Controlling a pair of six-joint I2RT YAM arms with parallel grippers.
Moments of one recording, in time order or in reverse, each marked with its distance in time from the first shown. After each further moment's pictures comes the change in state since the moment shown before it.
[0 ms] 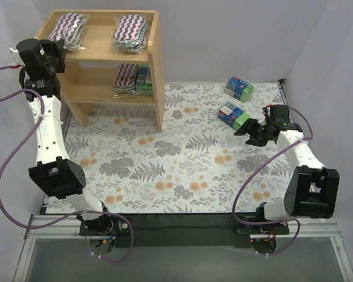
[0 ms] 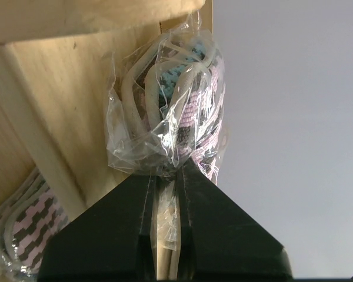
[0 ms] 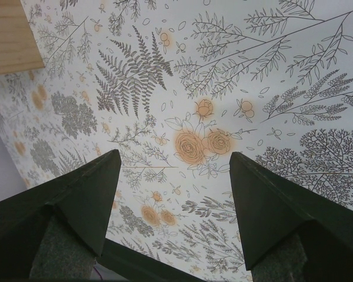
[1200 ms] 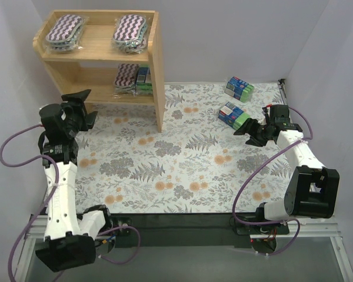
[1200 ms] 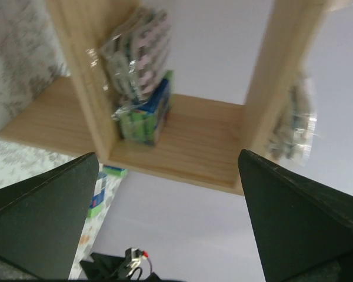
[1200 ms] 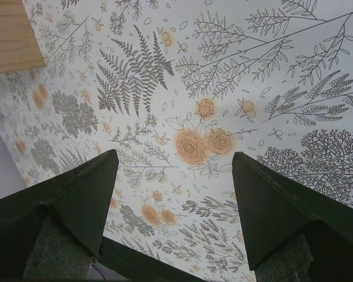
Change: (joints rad) left arm -0.049 -0.711 -0.847 0.021 0.148 -0.093; right arm 0.000 0.000 0.002 0.000 -0.004 -0.003
